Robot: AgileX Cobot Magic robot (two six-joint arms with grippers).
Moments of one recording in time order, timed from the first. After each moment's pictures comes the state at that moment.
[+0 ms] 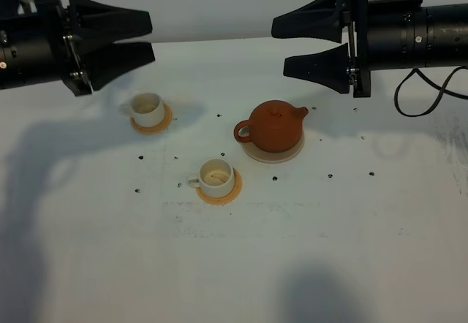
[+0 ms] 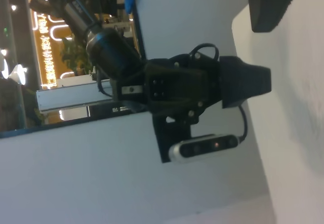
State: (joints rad) left arm 0.06 1.62 -1.07 -1.56 1.19 0.79; right arm 0.04 1.73 -1.17 1.61 1.21 -0.55
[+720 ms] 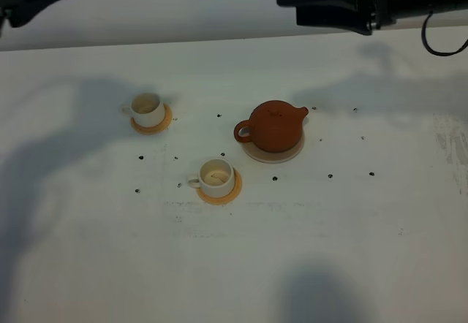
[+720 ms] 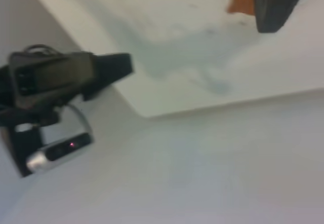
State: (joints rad) left arm 0.06 1.21 -1.13 -1.16 0.75 0.90; right arm 0.05 1.64 -1.38 1.34 1.22 -0.66
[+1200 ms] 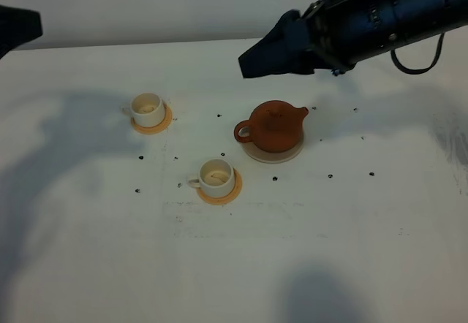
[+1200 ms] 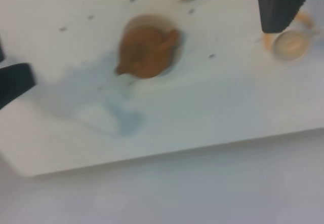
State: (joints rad) left arm 0.06 1.12 -1.14 -0.65 0.73 0.60; right arm 0.24 1.64 -1.39 1.04 1.06 -0.62
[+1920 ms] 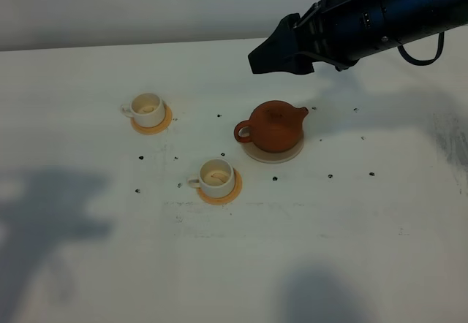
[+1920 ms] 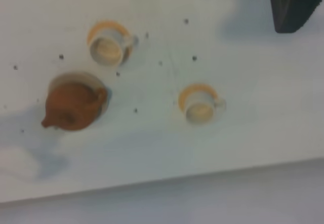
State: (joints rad) left arm 0.06 0.67 -0.93 -0.29 0.86 0.32; right arm 0.25 1.64 -1.39 0.90 0.94 -0.57
